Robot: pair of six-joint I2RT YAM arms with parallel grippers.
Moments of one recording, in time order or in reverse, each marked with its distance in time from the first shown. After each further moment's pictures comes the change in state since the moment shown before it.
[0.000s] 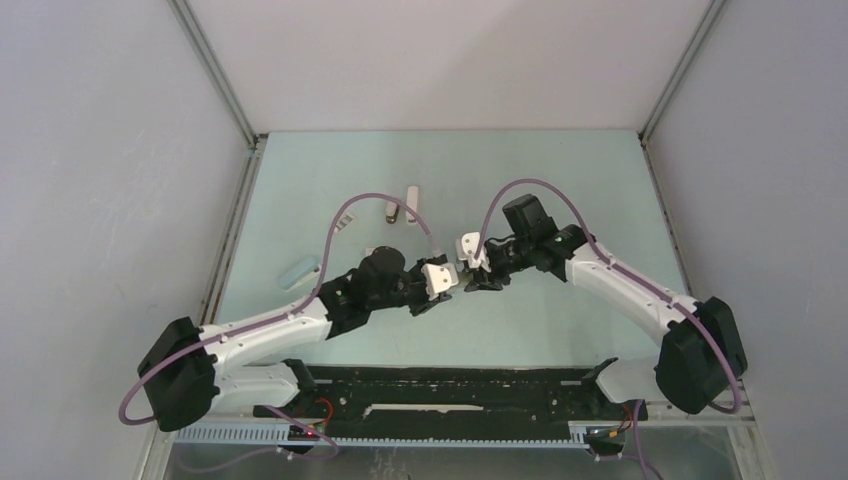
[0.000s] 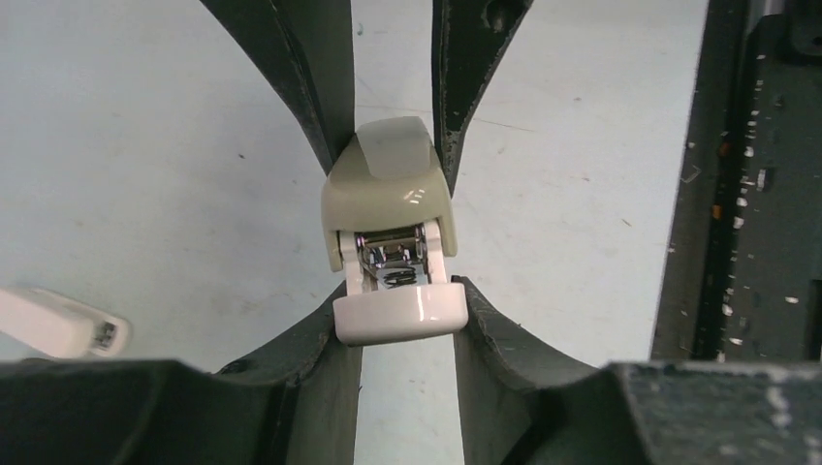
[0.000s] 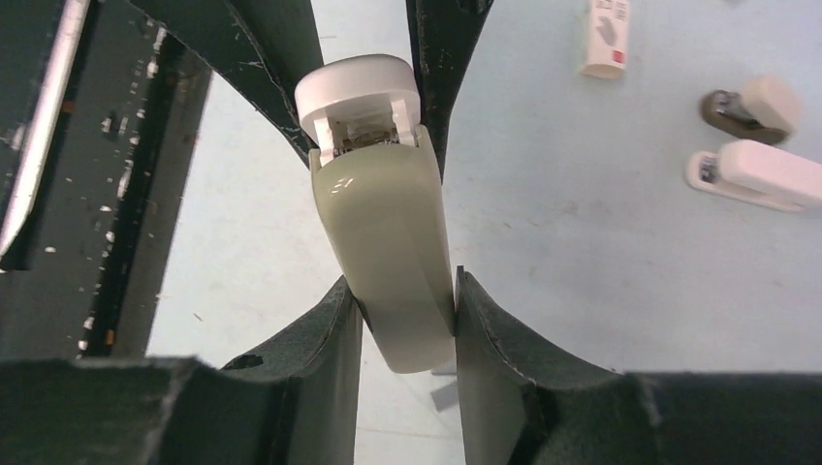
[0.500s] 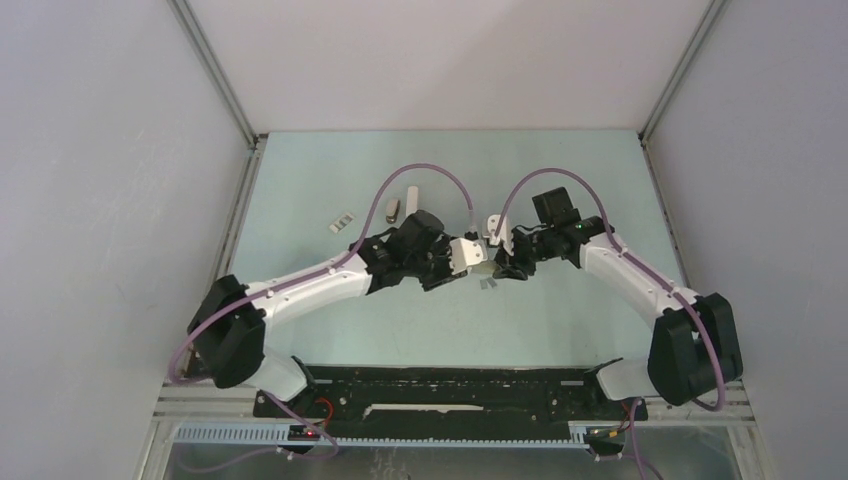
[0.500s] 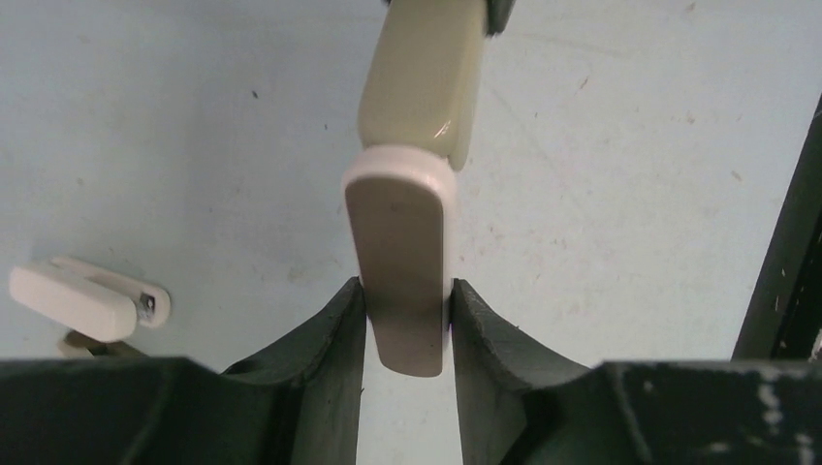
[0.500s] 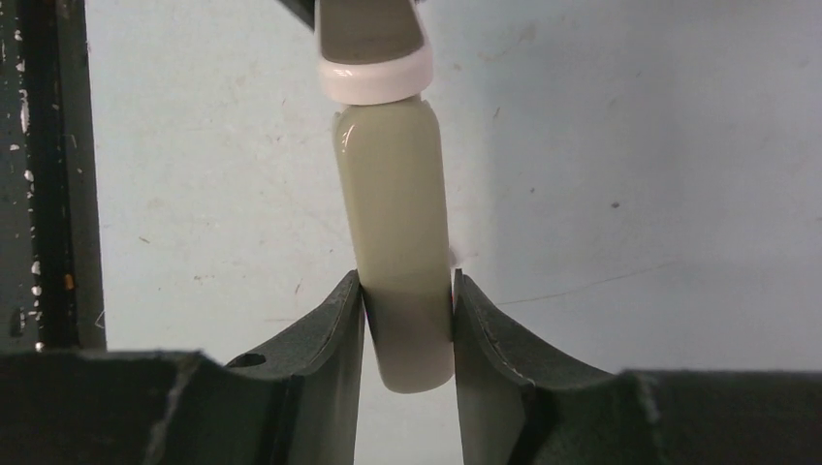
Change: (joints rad) left arm 0.035 0.326 0.406 -0.379 -0.066 0.157; right arm -0.184 -0.007 -0.016 -0.054 0.087 -0.008
